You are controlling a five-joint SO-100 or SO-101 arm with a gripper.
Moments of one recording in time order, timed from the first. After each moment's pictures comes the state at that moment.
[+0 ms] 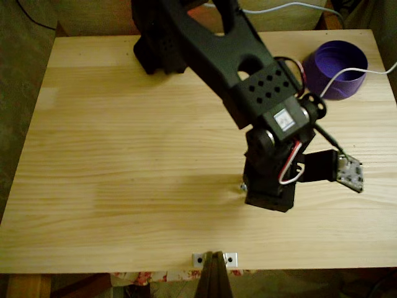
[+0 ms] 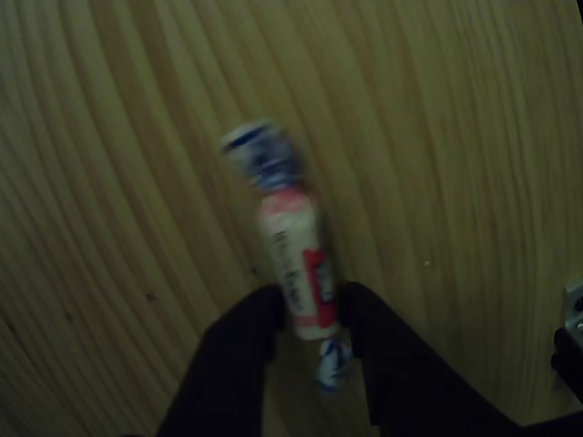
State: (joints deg) arm -33.8 52.6 65.4 68.6 -49.5
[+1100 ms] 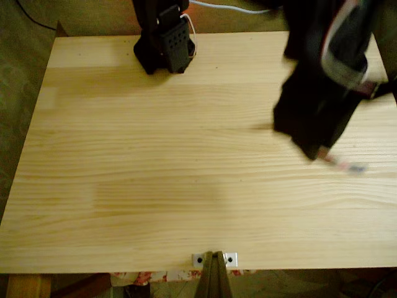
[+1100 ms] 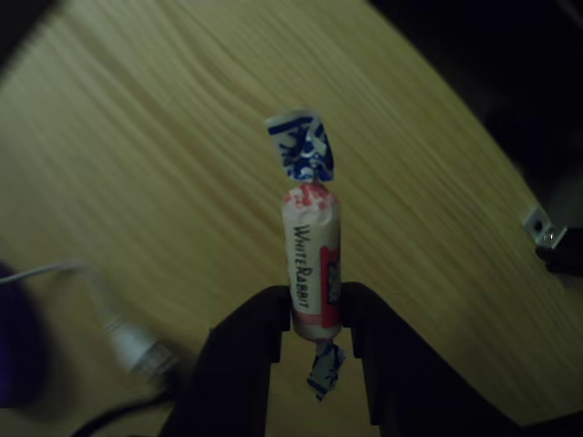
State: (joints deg) arm -45.1 80.9 66.8 74.9 -11.8
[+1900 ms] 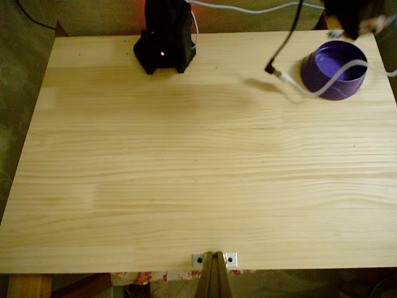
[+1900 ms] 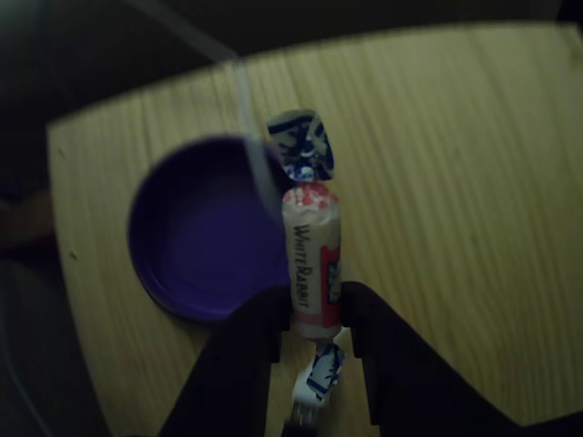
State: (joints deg) arm -76.6 95.4 92.0 61.0 -9.0
